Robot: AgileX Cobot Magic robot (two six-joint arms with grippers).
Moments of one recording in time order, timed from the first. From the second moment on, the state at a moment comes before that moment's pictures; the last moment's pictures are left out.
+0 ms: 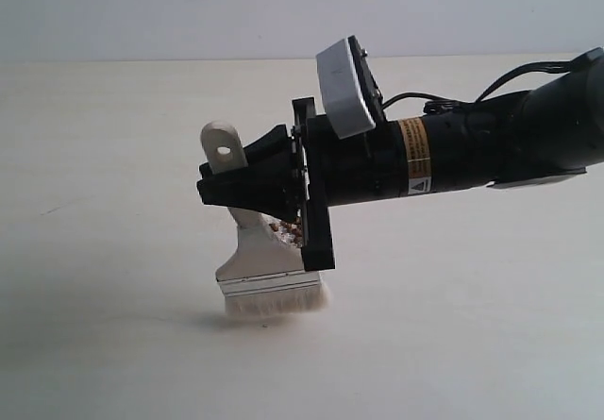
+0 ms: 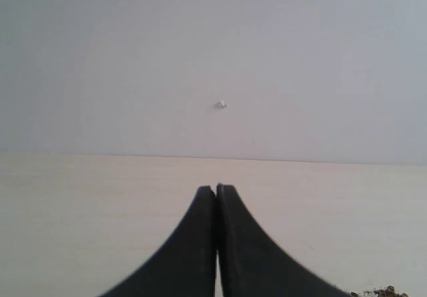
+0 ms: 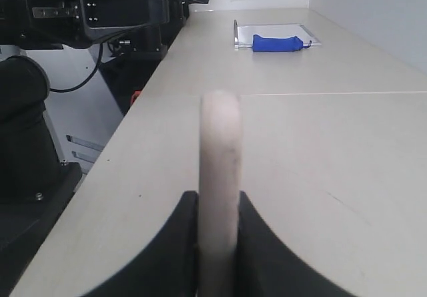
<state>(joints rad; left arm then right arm) -0.39 0.05 -0.01 -1.74 -0.04 1.59 0.47 1.88 -0.84 -1.27 -1.21 0.66</state>
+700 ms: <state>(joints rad) -0.39 0.05 -0.01 -1.74 -0.04 1.59 0.43 1.97 -0.84 -1.18 -1.23 0.57</state>
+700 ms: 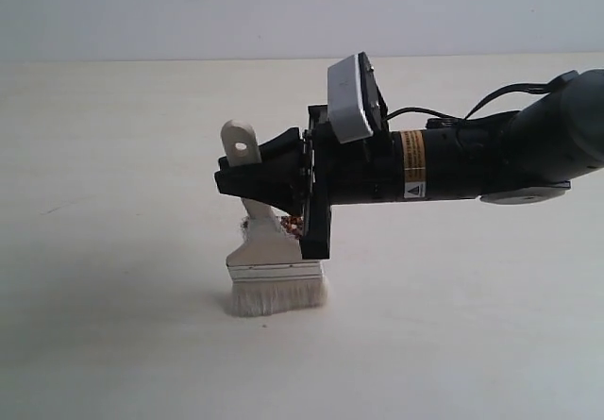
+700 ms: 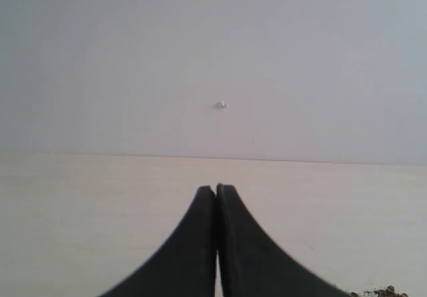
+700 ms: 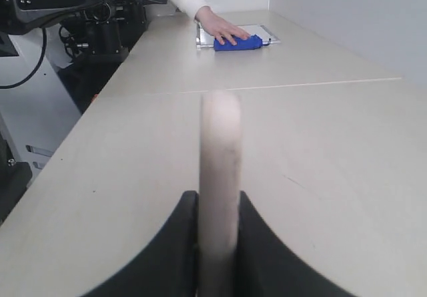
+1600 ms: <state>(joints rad) -0.39 0.05 -0.01 -1.74 -0.04 1.59 0.41 2.08 -1.04 -1.26 -1.23 0.64</state>
